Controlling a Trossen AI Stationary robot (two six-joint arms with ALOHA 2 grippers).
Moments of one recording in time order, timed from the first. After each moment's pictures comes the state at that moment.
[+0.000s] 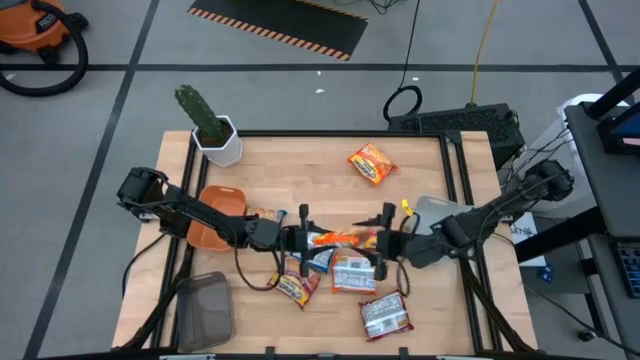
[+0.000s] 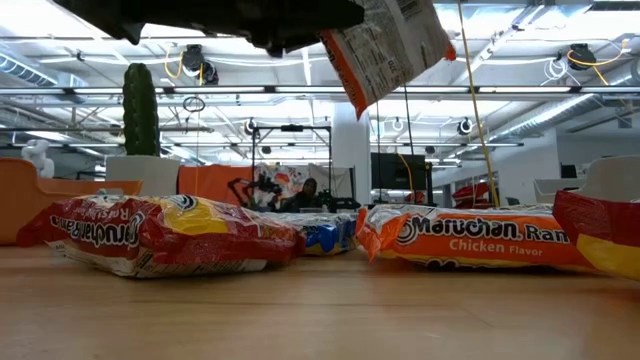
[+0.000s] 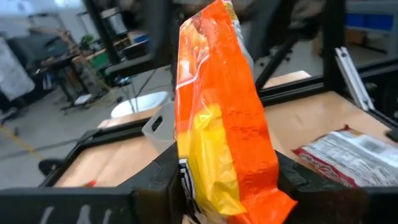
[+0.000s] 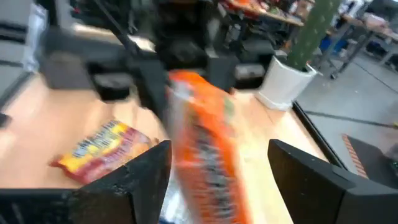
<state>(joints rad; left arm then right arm) -0.28 1.65 0.82 0.76 -0.28 0.28 0.48 1.28 0.90 -0.08 0.65 0.03</state>
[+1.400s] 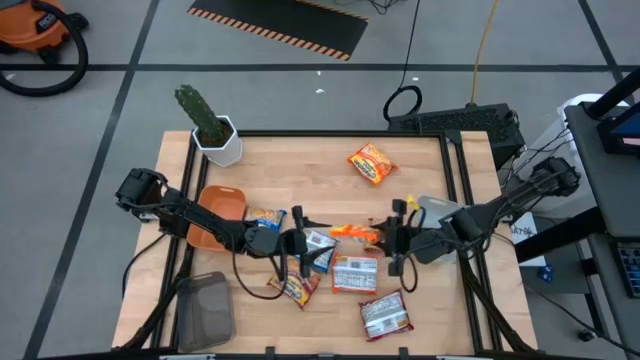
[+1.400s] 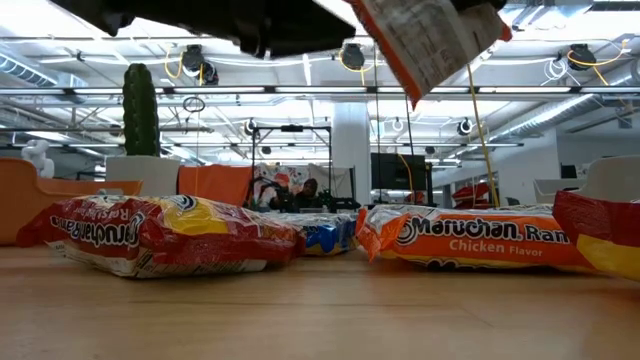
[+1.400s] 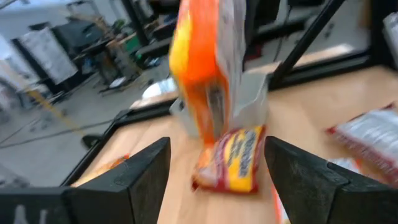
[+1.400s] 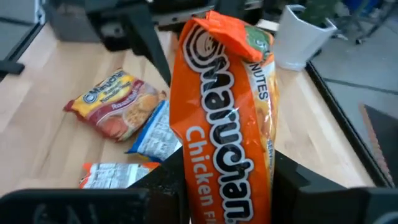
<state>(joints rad) -0.33 1.65 0.82 0.69 -0.51 0.27 0.48 1.15 0.90 -0.37 0.60 0.15</state>
